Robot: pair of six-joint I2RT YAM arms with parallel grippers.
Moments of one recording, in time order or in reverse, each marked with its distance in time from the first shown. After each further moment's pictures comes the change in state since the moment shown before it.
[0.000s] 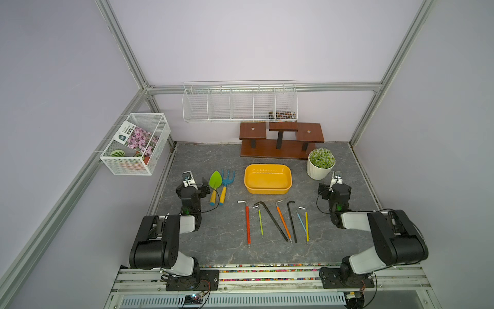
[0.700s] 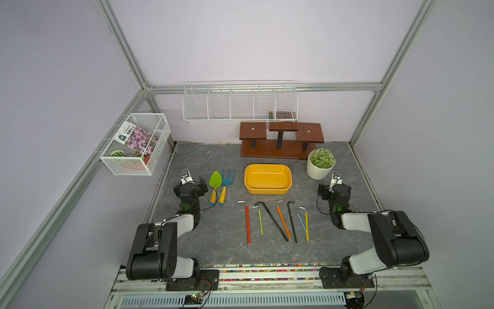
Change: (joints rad) left arm 0.003 -0.121 0.116 -0.275 -0.087 -0.040; right arm 0.002 -0.012 -0.012 0.007 -0.014 -0.012
